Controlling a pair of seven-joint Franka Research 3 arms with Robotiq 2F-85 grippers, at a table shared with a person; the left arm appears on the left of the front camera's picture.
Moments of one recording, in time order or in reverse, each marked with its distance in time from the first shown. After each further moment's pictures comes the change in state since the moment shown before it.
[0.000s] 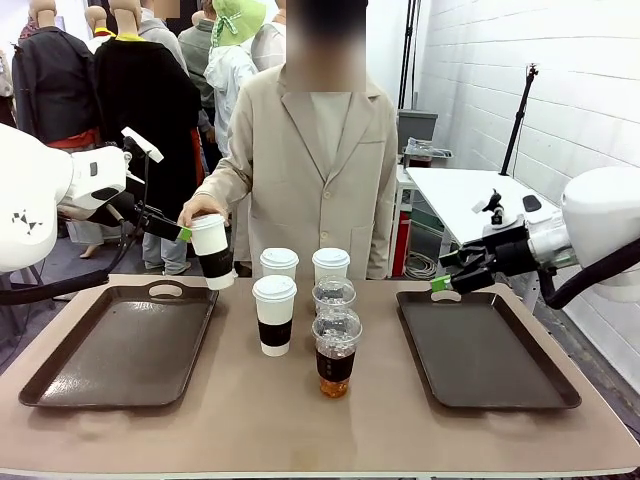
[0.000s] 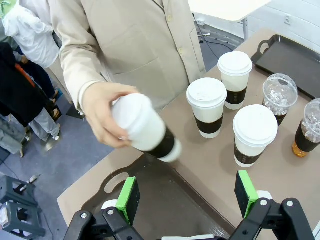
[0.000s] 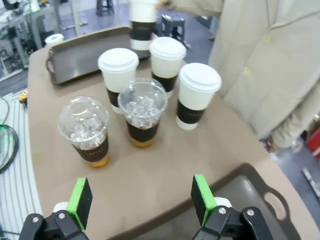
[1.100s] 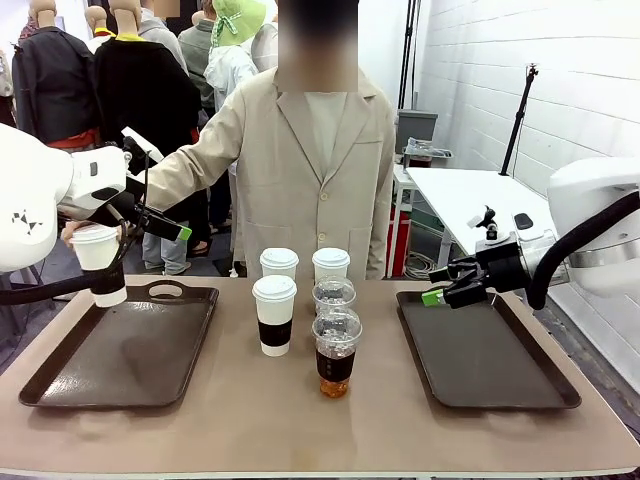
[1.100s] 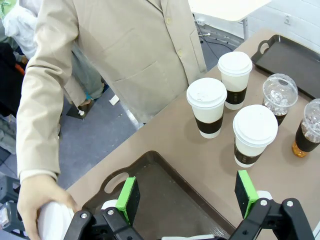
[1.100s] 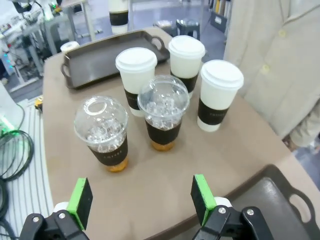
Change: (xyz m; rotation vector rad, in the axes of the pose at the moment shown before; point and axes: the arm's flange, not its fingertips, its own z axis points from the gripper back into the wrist) left arm 0.000 0.000 0.000 0.000 0.000 -0.001; right arm -0.019 0.008 -0.018 0.077 -0.039 -0.056
